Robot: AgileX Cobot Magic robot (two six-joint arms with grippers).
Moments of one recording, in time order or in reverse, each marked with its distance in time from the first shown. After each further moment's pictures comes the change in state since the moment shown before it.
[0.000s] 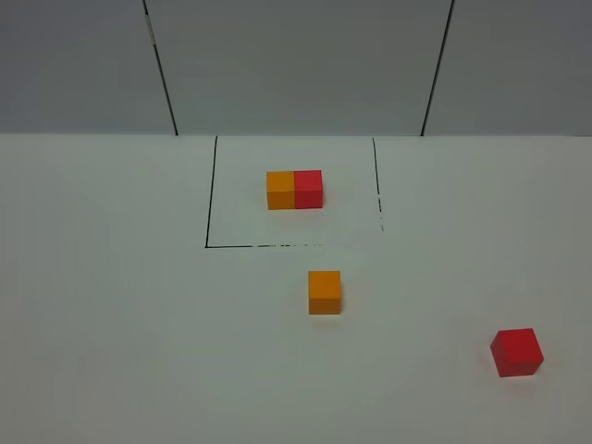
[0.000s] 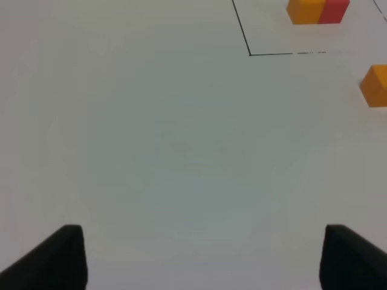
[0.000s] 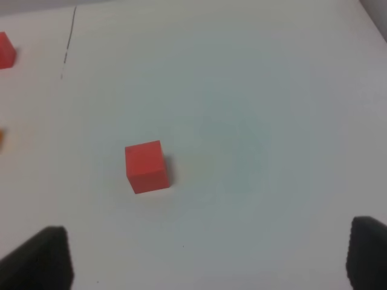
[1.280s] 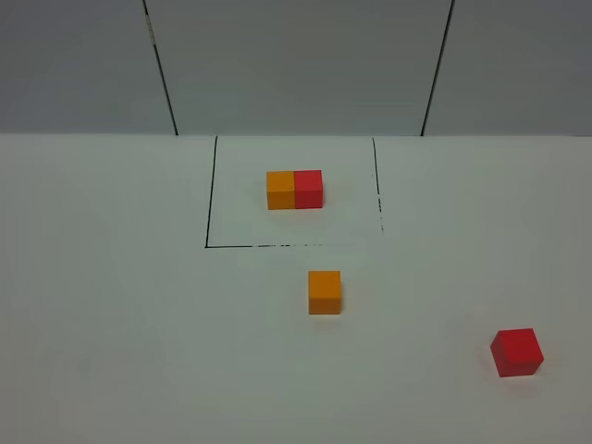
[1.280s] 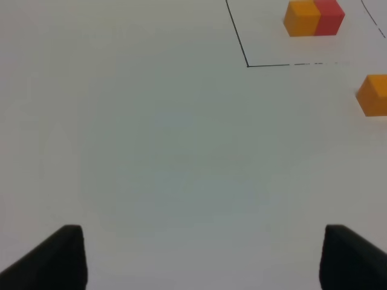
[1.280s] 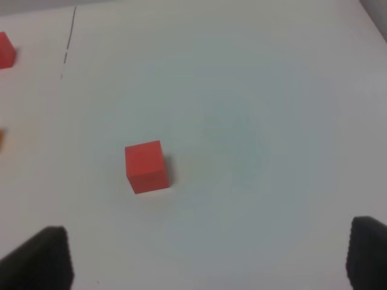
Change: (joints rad) left arm 0.000 -0.030 0.000 -0.002 0.000 0.001; right arm 0.000 0.000 0.000 0.000 0.000 0.000
